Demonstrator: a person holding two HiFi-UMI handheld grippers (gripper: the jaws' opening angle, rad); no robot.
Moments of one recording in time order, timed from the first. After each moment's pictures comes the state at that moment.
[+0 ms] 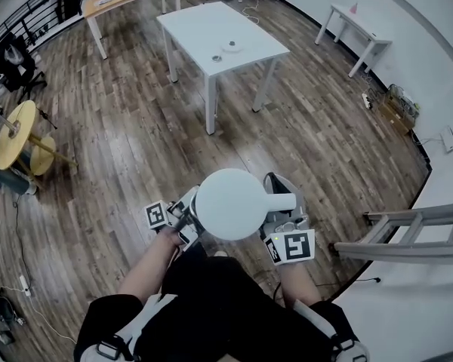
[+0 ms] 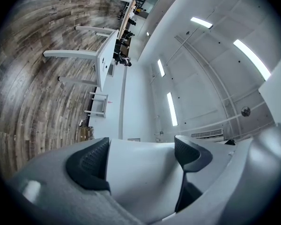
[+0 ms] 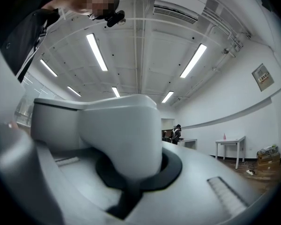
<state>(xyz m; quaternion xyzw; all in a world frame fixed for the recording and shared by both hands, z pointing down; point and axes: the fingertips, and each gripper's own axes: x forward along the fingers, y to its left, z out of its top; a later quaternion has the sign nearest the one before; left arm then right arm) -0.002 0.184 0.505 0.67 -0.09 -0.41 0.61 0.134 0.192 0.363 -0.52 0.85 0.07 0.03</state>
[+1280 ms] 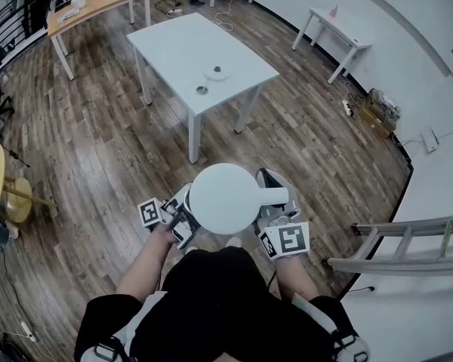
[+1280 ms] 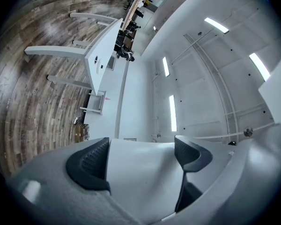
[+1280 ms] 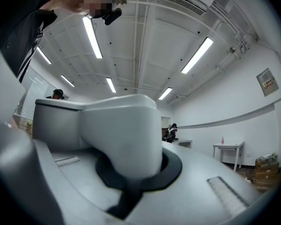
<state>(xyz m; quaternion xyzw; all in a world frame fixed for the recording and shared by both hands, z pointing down) -0.050 -0.048 0.514 0.66 -0.04 -0.40 0.63 0.073 -0.027 0.365 -0.55 0.83 0.08 -0.01</state>
